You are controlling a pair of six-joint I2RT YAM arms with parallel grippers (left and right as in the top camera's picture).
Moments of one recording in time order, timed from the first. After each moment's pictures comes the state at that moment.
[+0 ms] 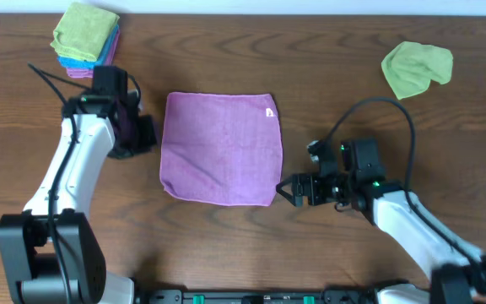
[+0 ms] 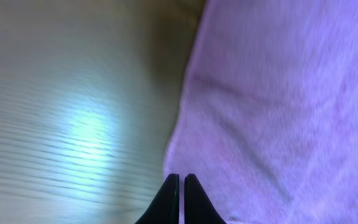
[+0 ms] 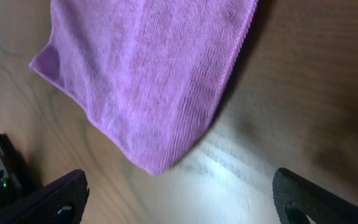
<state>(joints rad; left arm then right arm) 0.01 1.65 1.18 -0.92 0.20 -0.26 0.22 1.44 0.58 -0.23 -0.66 0.20</state>
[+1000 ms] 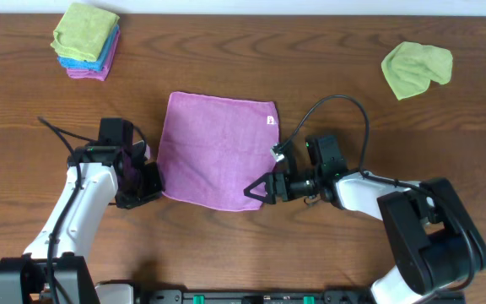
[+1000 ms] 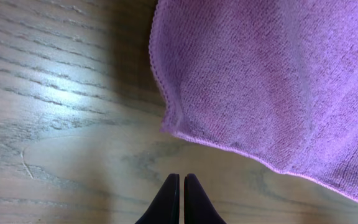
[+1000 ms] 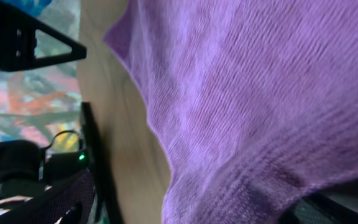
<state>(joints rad) 0.00 1.45 0.84 -0.90 0.27 -0.31 0.36 1.78 0.63 0.08 -0.97 0.35</state>
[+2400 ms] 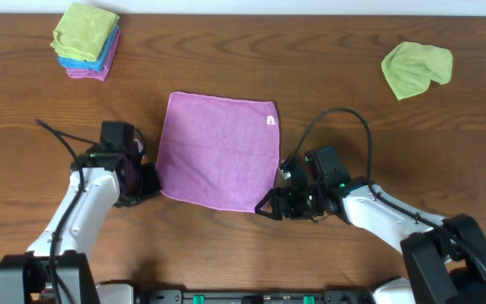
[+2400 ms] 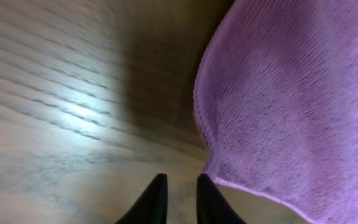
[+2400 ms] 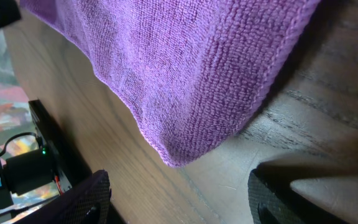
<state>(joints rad) 0.00 1.45 0.76 -0.74 0.17 -0.37 0.42 1.57 0.58 -0.22 -0.73 0.41</state>
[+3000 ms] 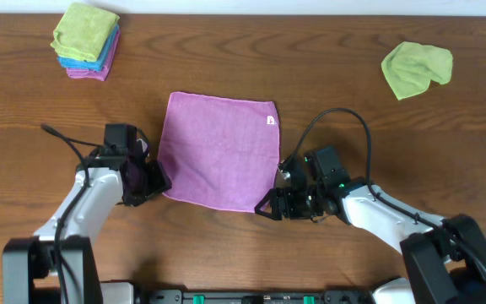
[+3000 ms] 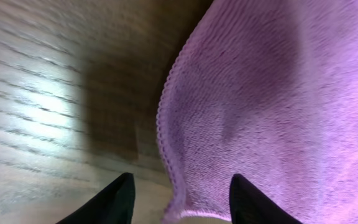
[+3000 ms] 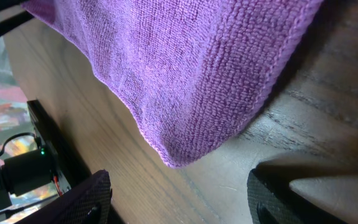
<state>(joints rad) 0.00 1.51 0.73 -0.62 0.27 -0.43 0.42 1.57 0.58 -0.22 -0.72 0.42</state>
